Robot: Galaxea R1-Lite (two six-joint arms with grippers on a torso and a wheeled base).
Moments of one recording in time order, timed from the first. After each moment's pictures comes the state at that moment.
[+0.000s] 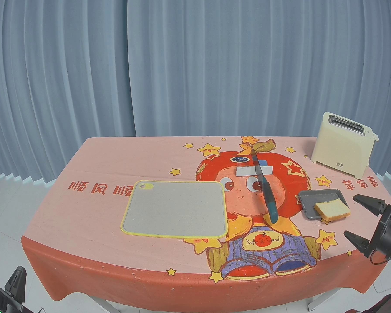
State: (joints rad) left arm -0.01 0.04 -0.02 -0.01 -0.02 0.00; right arm -0.03 1.19 -0.02 -0.87 0.45 1.23
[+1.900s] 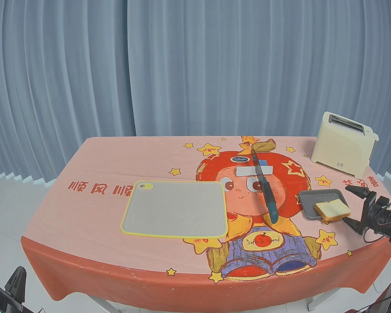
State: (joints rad) left arm -0.01 0.04 -0.02 -0.01 -0.02 0.00; right arm -0.32 1.87 -0.14 -1.27 0.64 1.09
